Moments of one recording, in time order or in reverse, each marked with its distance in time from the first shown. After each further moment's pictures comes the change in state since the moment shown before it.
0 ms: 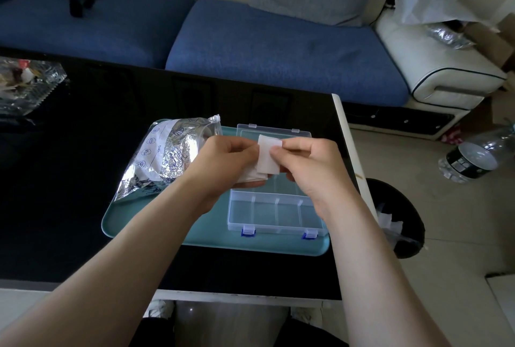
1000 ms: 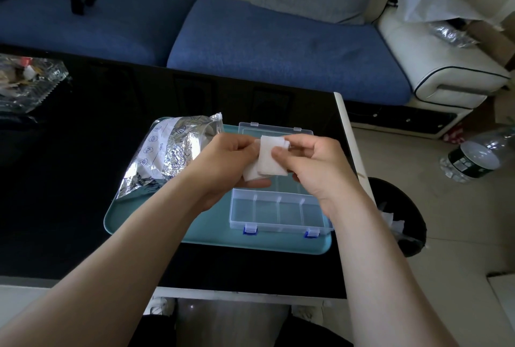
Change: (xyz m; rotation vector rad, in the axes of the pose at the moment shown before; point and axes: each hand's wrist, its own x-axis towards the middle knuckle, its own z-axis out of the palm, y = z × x) left_hand -0.003 0.005 0.000 -0.024 -0.121 -0.019; right_hand 0.007 0.008 -0.006 0.040 -0.090 -0.028
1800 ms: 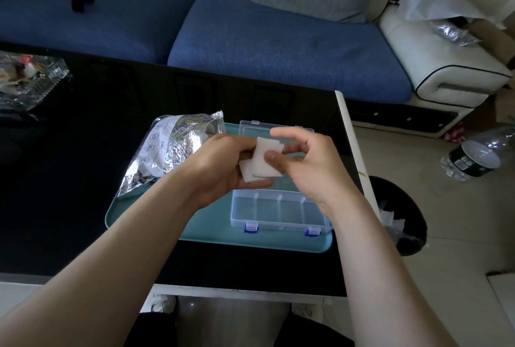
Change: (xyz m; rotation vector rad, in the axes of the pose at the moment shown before) left_hand -0.003 0.010 -0.004 -0.199 -0.038 -0.169; right_hand -0.002 0.002 0.005 -0.156 -0.031 -0.098
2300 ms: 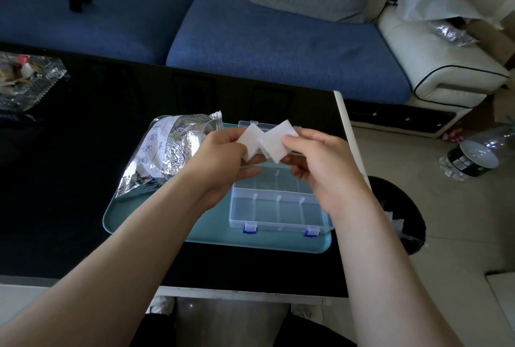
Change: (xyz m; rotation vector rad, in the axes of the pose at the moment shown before) left_hand 0.007 -0.008 0.005 0.125 0.200 0.143; right_hand 0.006 -0.006 -0.006 0.400 0.094 0.219
